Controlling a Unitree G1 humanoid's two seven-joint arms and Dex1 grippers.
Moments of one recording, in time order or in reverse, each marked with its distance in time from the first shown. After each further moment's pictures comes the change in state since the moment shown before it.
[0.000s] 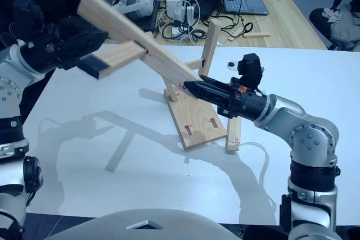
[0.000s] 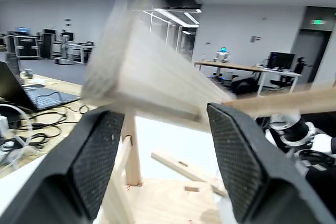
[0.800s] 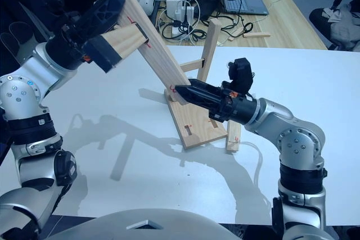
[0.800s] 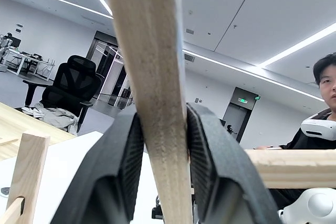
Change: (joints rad) left arm -0.025 -0.282 0.104 -0.109 -0.352 0.244 0.382; right arm 0.018 0.077 0.031 -0.039 -0.039 -0.057 -0.003
